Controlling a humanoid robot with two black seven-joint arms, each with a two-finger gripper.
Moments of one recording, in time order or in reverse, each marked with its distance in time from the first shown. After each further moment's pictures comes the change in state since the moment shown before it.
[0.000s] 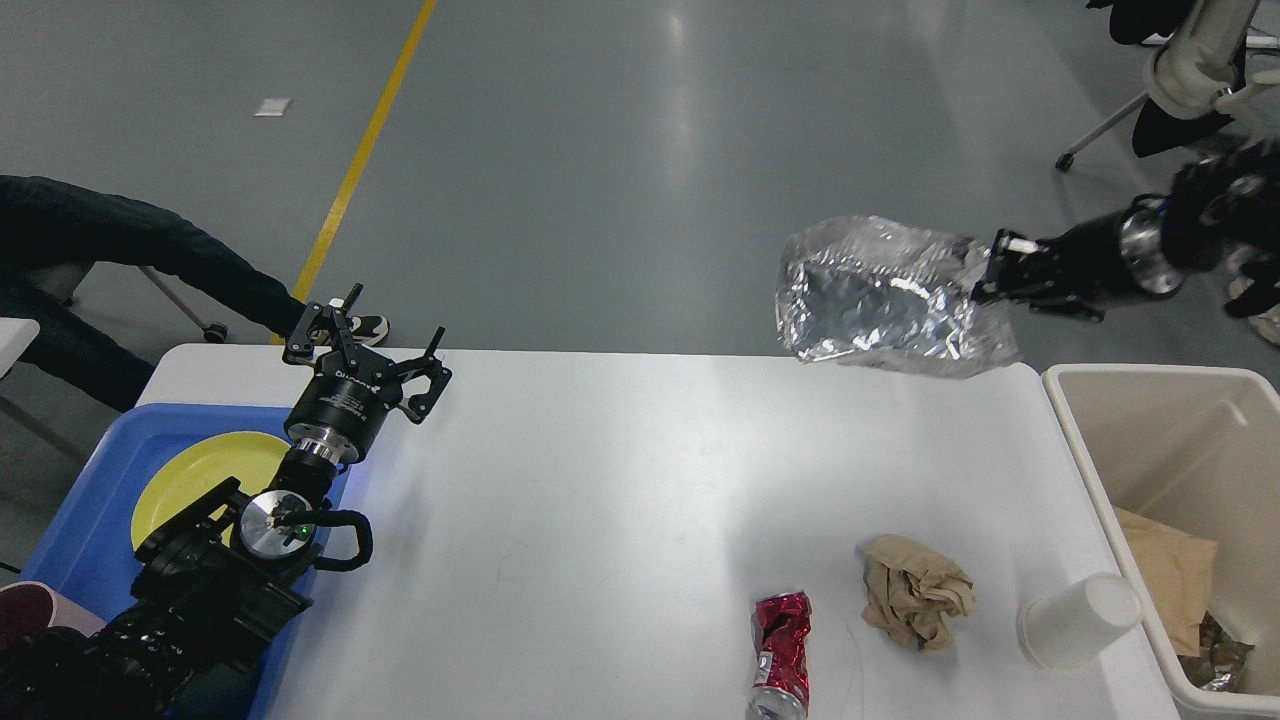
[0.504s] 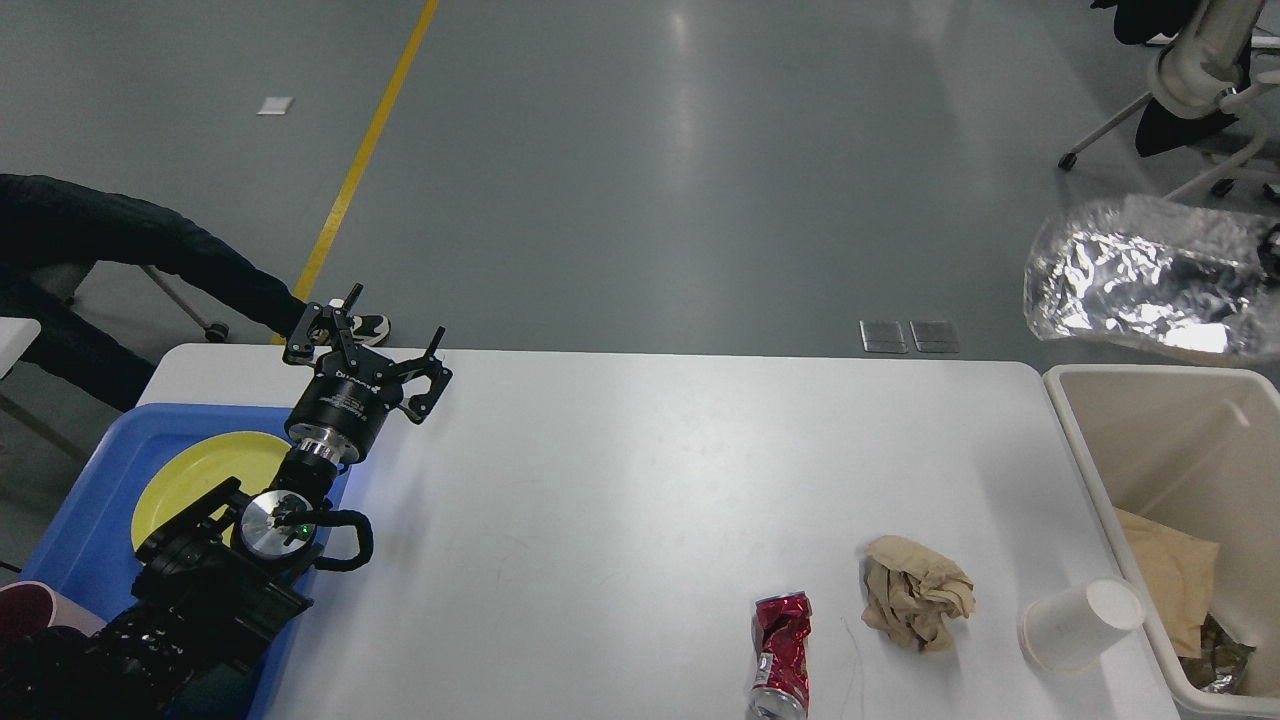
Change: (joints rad) left arm 0.000 0.000 0.000 0.000 0.000 0.000 0.000; right arm -0.373 -0.049 -0.053 -0.477 -0.027 -0.253 -0.002
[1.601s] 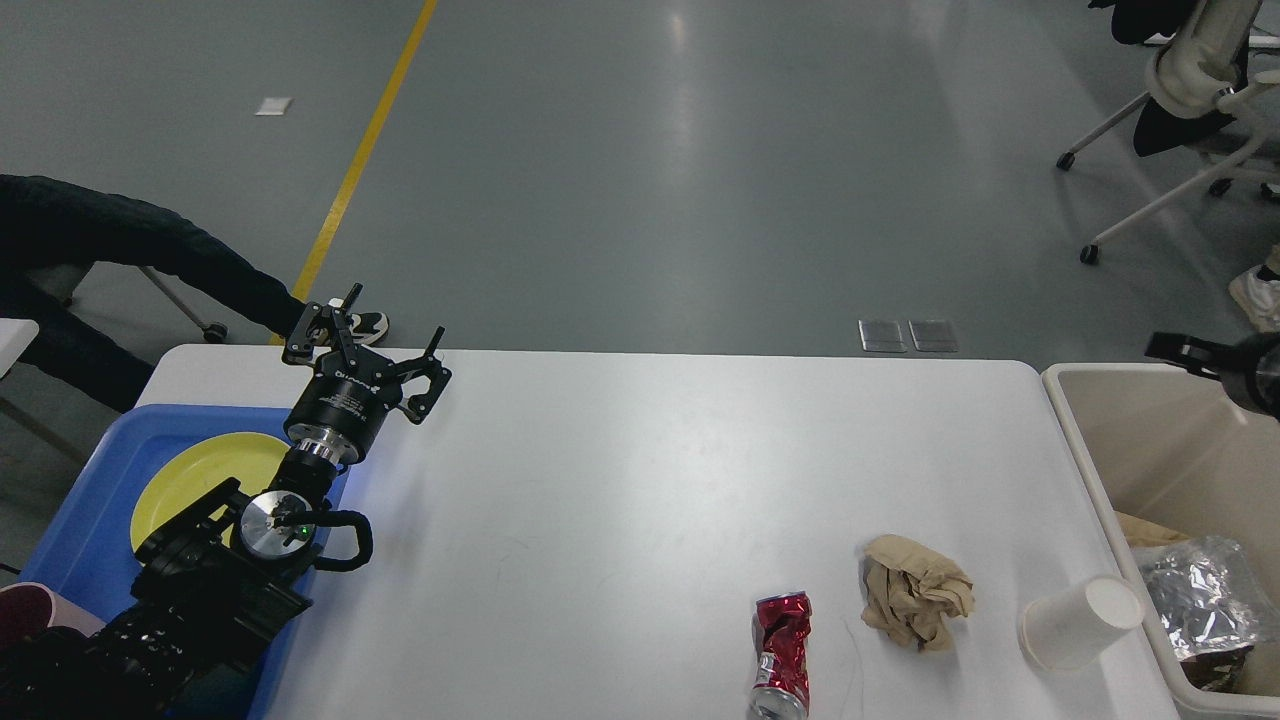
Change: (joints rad) left arm 0.000 0.001 0.000 0.000 0.000 0.000 0.000; right arm -0.095 0.182 -0.134 -0.013 -0.080 -0.072 0.007
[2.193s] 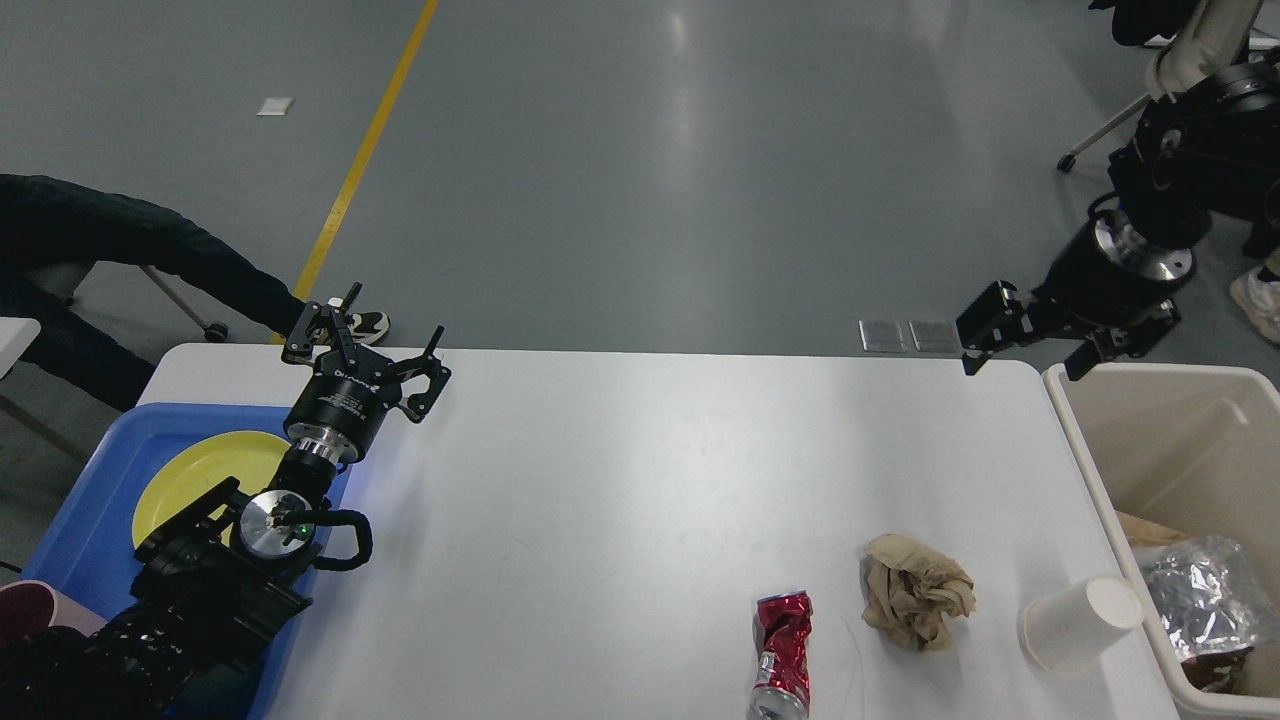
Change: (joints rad) left arm 0.000 0.000 0.000 0.000 0.000 0.000 0.000; right arm 0.754 0.090 -0.201 0.744 -0.004 0.629 0.001
